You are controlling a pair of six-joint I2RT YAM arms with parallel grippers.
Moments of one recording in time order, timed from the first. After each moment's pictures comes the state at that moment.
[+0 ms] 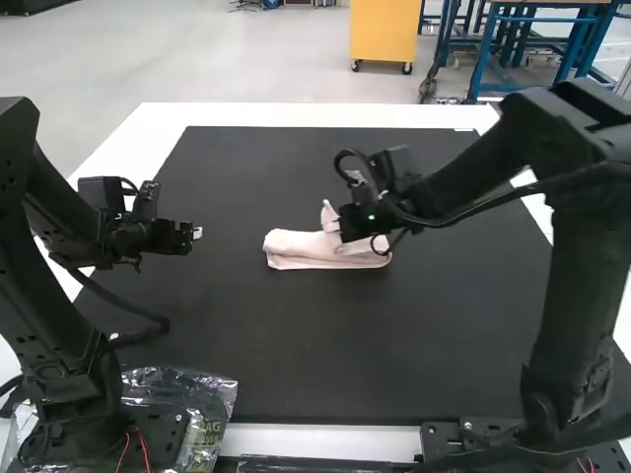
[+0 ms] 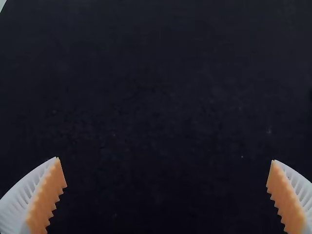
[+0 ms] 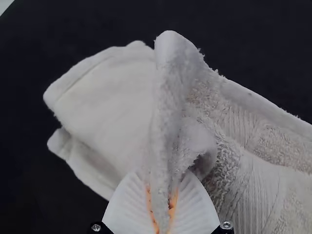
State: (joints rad) left arm 0.25 1.59 0.43 0.57 0.40 0.20; right arm 0.56 1.88 0.94 0.26 -0.33 0.08
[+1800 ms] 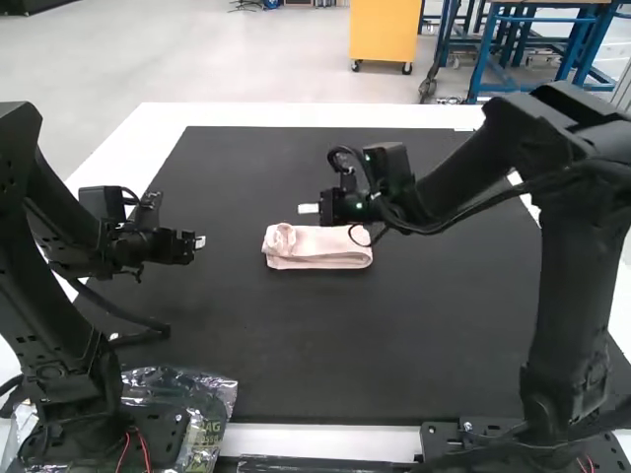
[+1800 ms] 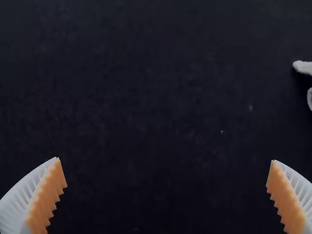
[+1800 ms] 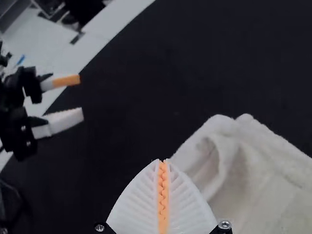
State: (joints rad) left arm 0.25 1.59 0.38 0.61 0.44 0.20; right arm 0.58 1.92 0.93 0.55 -0.55 0.31
